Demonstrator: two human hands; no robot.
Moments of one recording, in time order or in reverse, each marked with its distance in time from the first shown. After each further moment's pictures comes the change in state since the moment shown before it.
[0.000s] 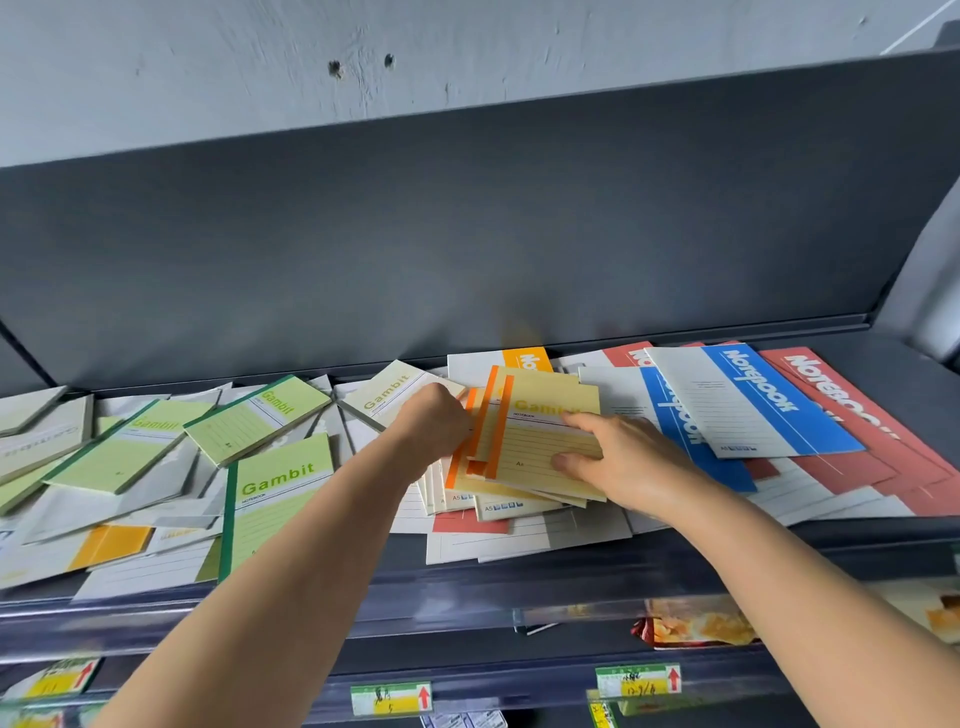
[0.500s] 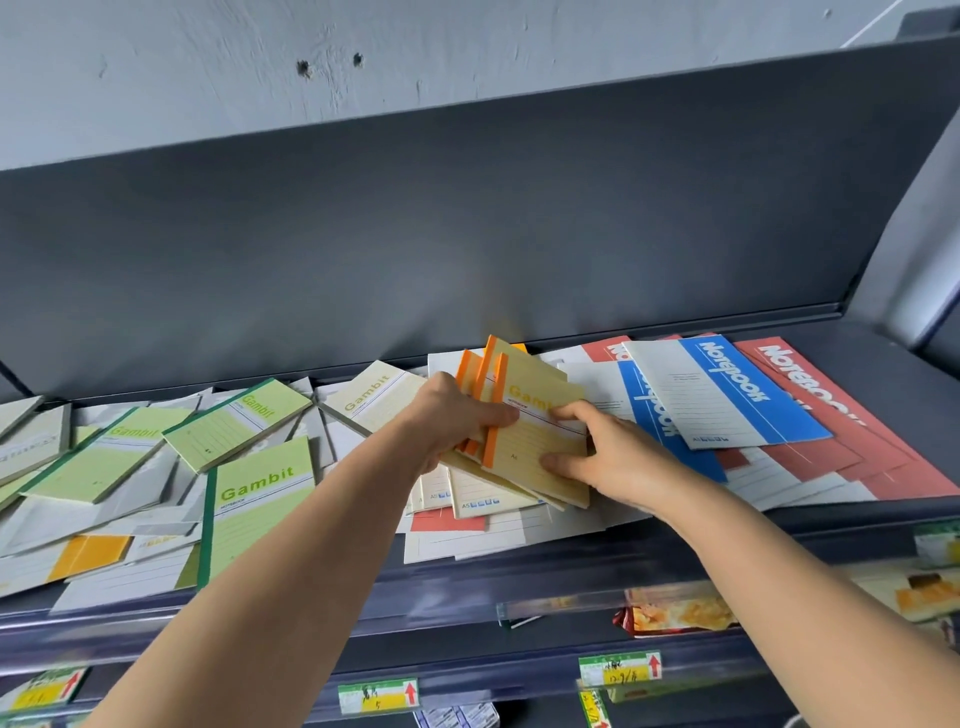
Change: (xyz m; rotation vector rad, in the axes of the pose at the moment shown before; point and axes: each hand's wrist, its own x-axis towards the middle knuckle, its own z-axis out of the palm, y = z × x) left_hand -0.037 0.033 0.008 -0.197 -0.192 0.059; right_hand 0.004 0.022 0.002 0.254 -0.053 0.052
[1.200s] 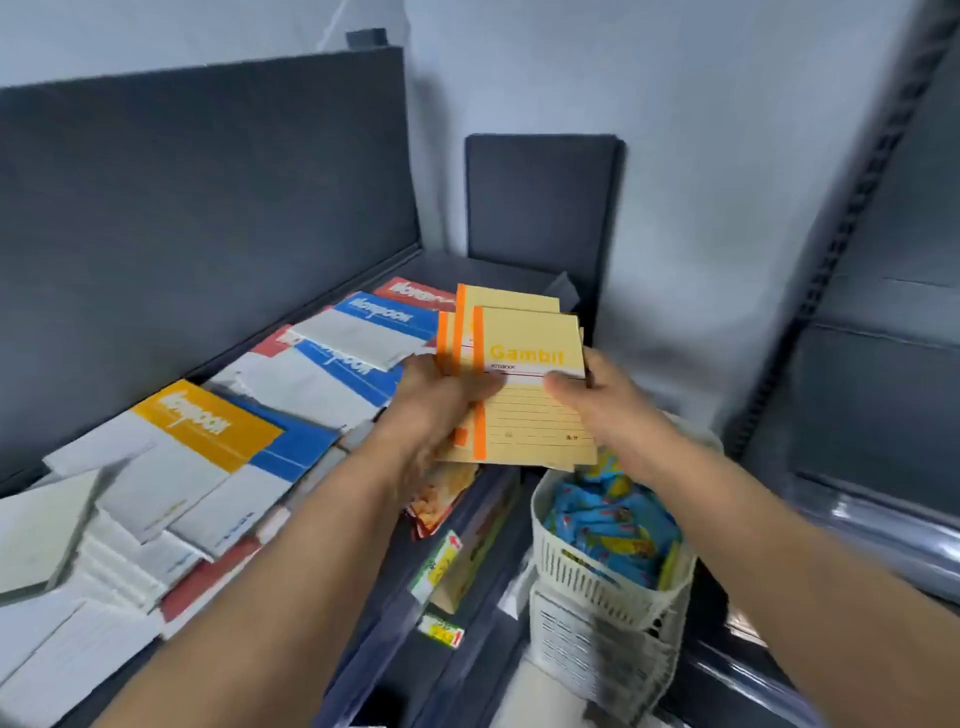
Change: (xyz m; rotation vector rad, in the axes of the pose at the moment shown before) left_hand -0.106 0.019 0.142 -0.079 -0.791 0.395; right_hand -0.215 0.045 0.007 0.745 0.979 0.469
